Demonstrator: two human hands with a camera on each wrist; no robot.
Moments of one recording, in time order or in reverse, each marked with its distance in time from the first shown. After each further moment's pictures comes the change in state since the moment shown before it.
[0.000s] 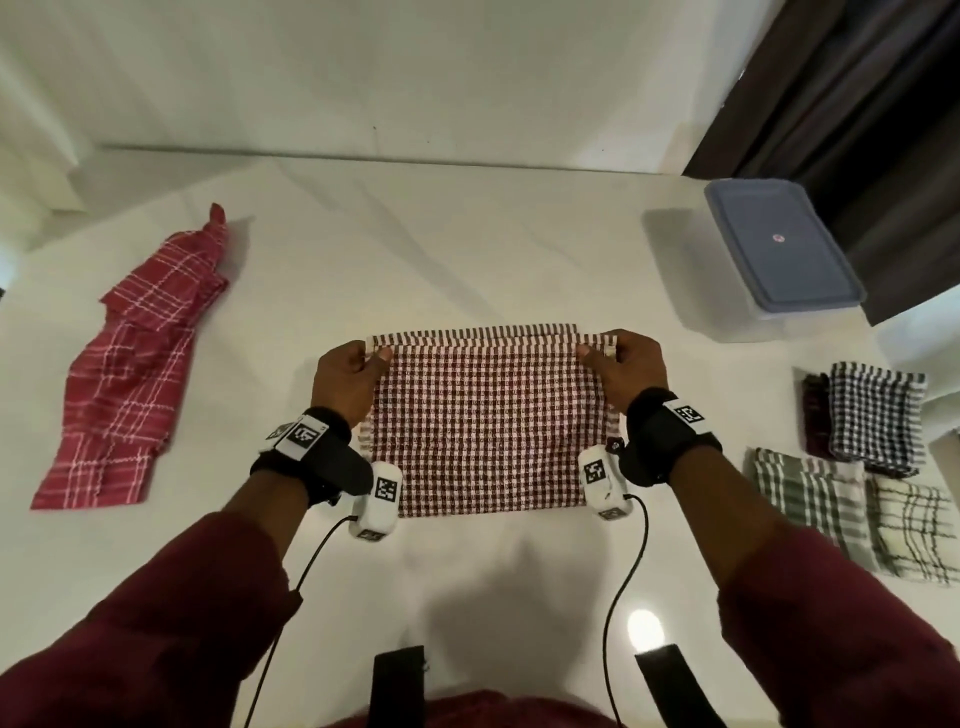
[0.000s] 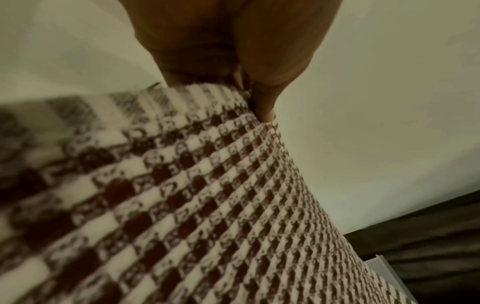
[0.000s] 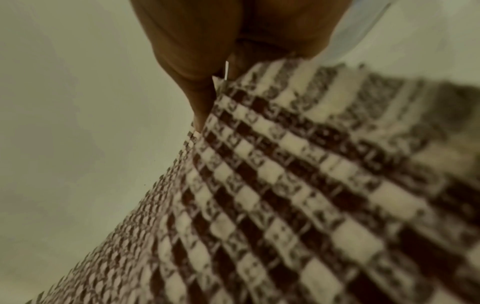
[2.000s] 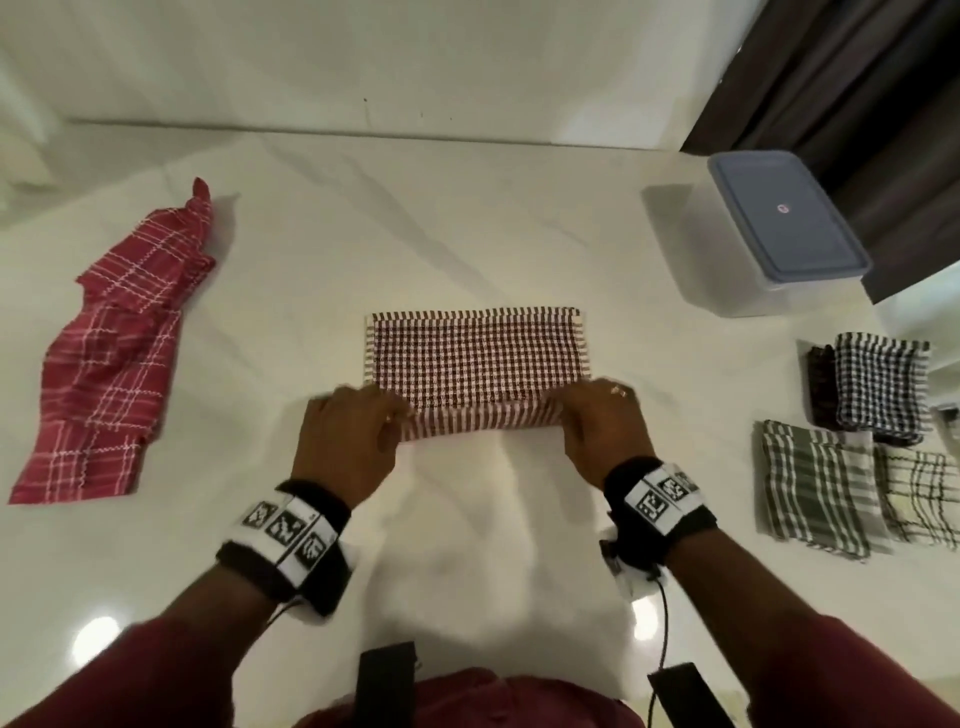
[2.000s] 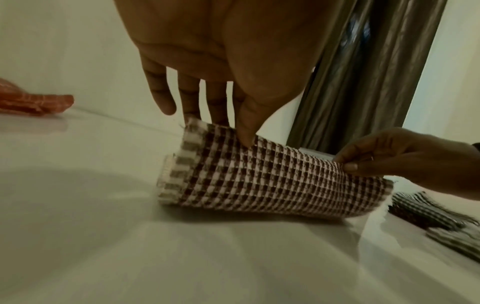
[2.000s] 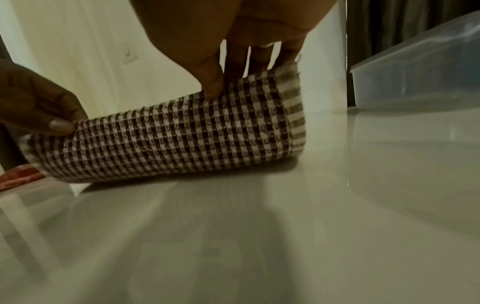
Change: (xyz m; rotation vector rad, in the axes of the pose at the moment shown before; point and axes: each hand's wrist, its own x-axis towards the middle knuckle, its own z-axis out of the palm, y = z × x) left_hand -0.088 -0.005 -0.020 0.685 -0.114 0.479; right_hand -0.091 0.024 0.031 -0.627 -0.034 -0.583
